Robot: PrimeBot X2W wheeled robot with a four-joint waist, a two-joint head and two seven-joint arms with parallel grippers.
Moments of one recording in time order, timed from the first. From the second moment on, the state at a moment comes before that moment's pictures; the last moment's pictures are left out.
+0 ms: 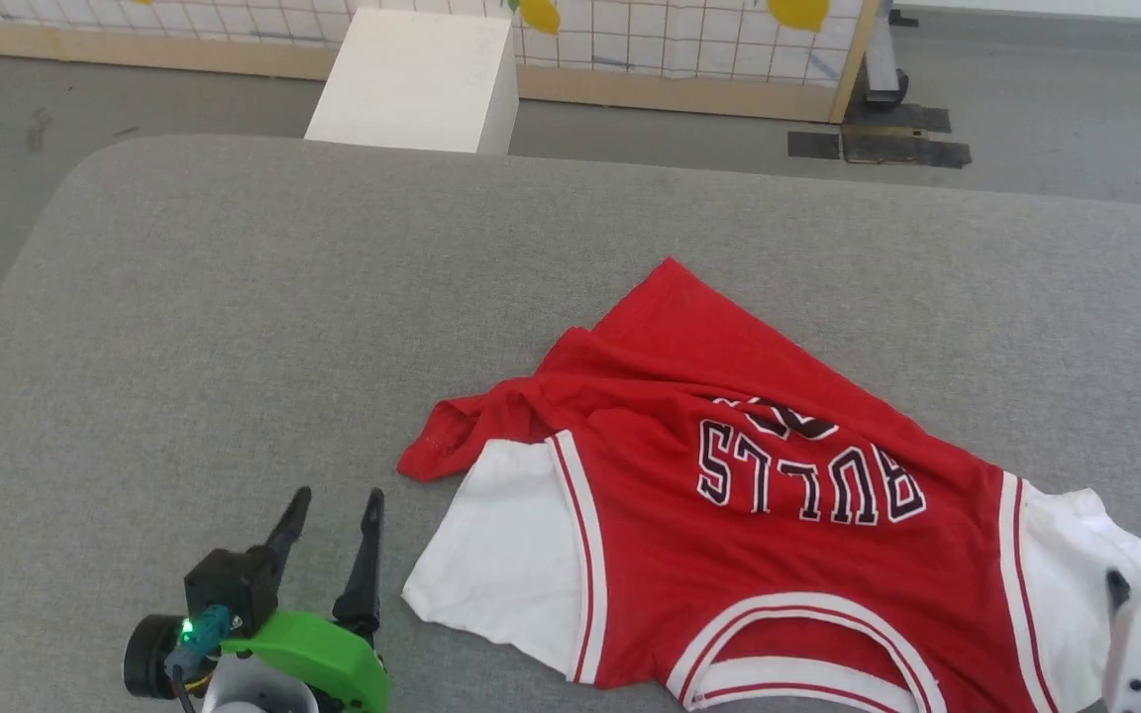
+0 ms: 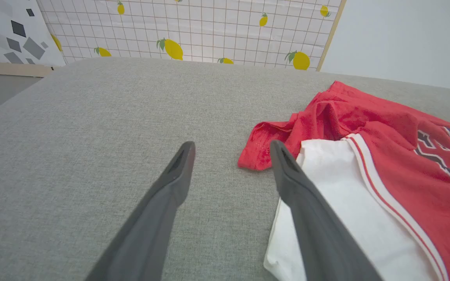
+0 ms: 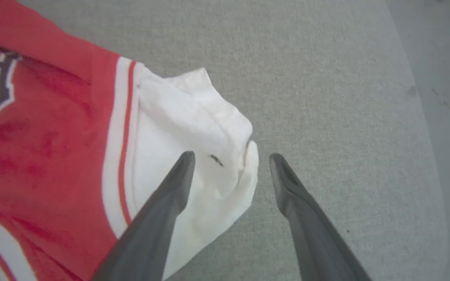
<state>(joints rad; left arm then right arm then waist) -0.04 0.18 -0.16 0.24 -0.28 -0.07 -0.24 0.05 -0.08 -0.40 -0.01 -0.05 0.13 0.62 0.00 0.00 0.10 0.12</state>
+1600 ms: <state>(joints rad) -0.01 0.30 -0.22 0.03 -0.42 -0.01 0.40 0.09 -0.08 -0.28 -0.03 0.05 0.13 0.21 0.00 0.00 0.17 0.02</state>
